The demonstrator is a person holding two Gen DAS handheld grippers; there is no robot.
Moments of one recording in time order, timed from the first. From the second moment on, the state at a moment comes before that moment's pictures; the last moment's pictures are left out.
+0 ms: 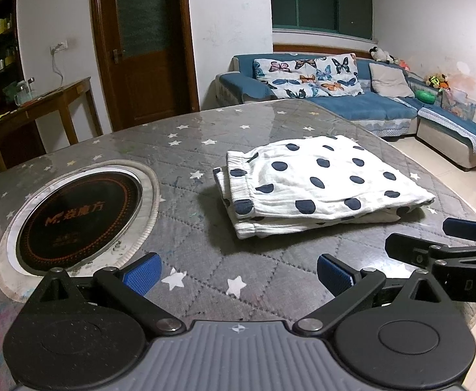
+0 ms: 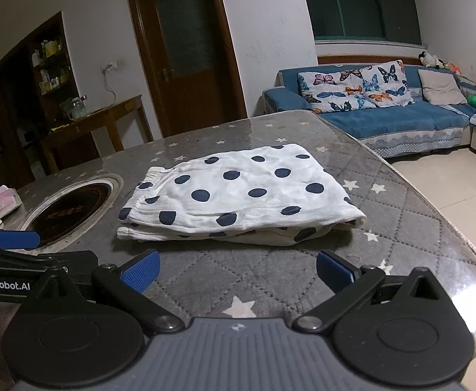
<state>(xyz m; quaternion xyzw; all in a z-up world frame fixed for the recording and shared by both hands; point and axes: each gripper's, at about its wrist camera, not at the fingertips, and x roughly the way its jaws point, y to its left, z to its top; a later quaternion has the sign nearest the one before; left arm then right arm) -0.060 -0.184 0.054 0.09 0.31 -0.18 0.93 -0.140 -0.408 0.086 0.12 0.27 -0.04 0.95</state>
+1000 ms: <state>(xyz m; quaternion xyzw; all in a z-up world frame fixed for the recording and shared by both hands) -0.025 -0.189 0.045 0.10 0.34 -0.18 0.92 -0.106 -0.415 0.082 0.11 0.29 -0.04 0.95</state>
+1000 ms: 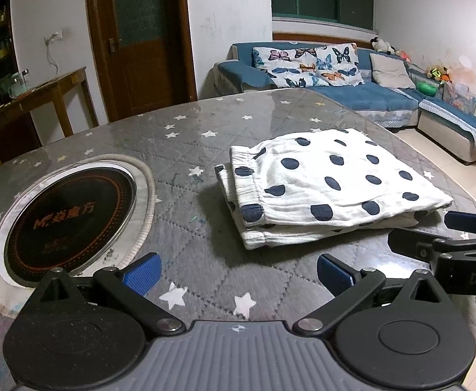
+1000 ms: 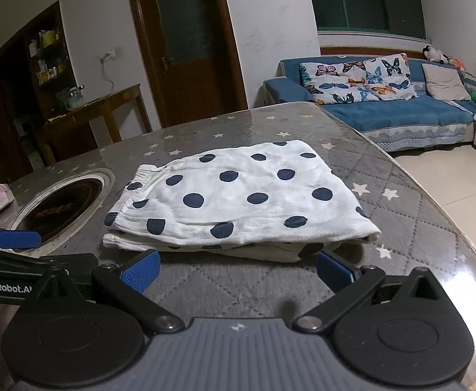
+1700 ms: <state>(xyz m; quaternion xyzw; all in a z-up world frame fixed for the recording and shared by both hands) -0.014 -0.203 0.044 0.10 0.34 -0.18 0.92 -0.096 -0.424 0.080 0.12 0.29 -0.03 0.95</state>
